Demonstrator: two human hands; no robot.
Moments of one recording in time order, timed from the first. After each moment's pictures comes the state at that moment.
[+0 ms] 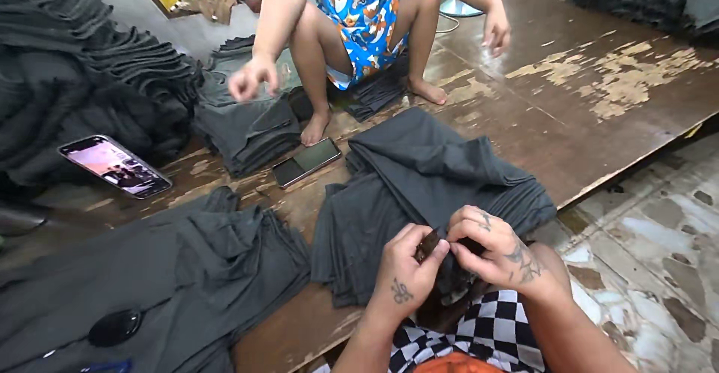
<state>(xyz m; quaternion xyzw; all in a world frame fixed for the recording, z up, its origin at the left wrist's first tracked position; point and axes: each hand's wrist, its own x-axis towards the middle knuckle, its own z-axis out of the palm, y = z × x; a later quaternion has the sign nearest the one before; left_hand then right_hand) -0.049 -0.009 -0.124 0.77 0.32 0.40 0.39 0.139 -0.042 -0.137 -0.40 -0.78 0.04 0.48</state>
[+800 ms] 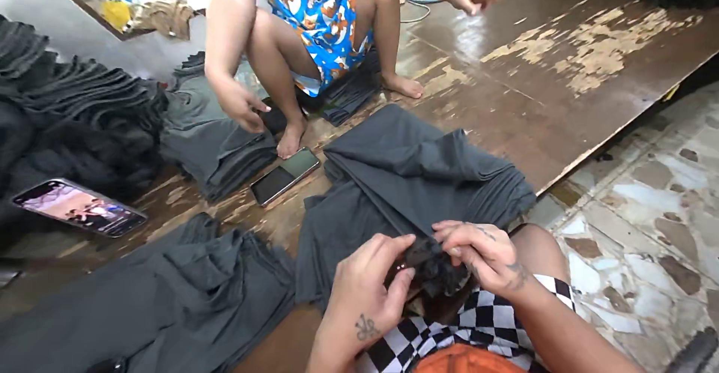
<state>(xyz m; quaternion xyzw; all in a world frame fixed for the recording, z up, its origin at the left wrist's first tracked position) -0.074 0.005 -0.110 0.90 0.24 0.30 0.19 0.140 -0.056 -0.160 -0.36 -0.70 0.09 0.61</state>
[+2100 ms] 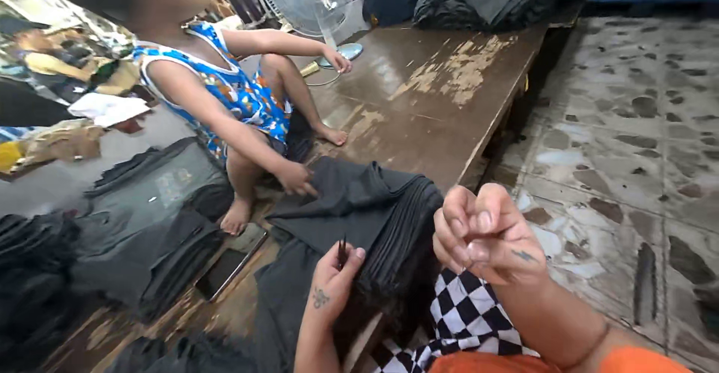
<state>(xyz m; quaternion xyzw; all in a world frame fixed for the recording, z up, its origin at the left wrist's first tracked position) -0.026 0.027 -0.112 0.79 0.28 0.27 0.48 0.167 -0.129 -0.074 -0.08 -0.55 0.27 0.79</state>
